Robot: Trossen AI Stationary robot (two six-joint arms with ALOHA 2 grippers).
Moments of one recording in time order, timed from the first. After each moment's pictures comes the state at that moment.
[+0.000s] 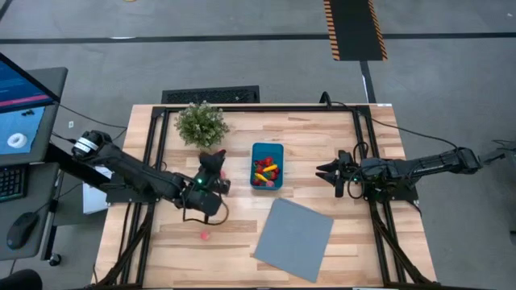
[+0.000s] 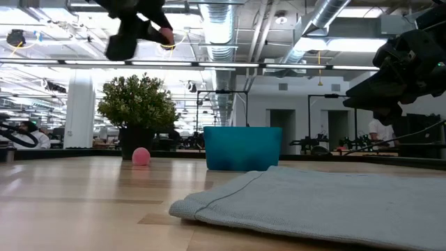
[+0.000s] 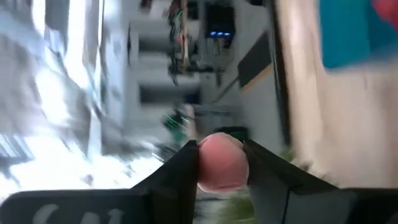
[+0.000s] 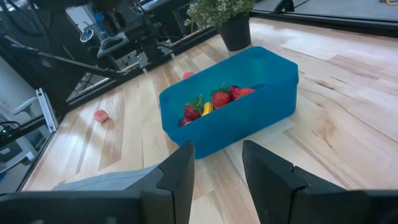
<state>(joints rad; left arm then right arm) -0.39 1.40 0.93 -0.34 -1.38 0.70 0.12 0.33 0.01 0.05 0.26 0.44</state>
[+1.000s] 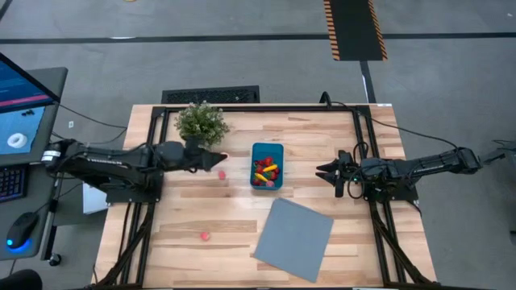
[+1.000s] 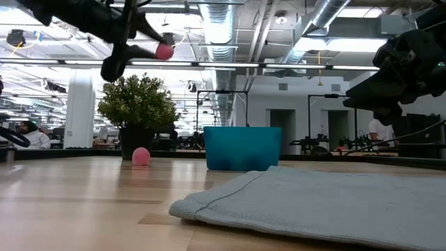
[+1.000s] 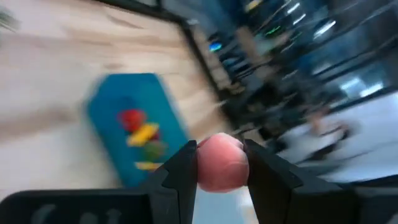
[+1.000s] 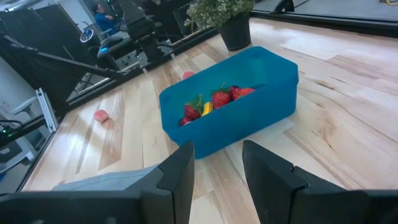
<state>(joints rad) 0.03 0.88 0.51 0.11 -0.24 -1.05 0.12 0.33 0.01 0.05 0.26 0.44</state>
